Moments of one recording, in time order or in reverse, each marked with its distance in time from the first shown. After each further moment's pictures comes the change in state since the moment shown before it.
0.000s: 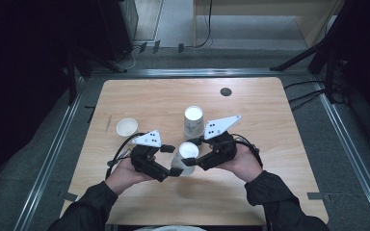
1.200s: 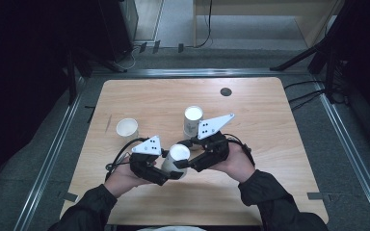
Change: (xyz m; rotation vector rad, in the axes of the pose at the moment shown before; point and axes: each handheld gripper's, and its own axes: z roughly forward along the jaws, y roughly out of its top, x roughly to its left) left arm -0.012 -0.004 -0.001 0.007 0.026 0.084; right arm 0.006 0.011 0.011 -0.047 0.100 0.010
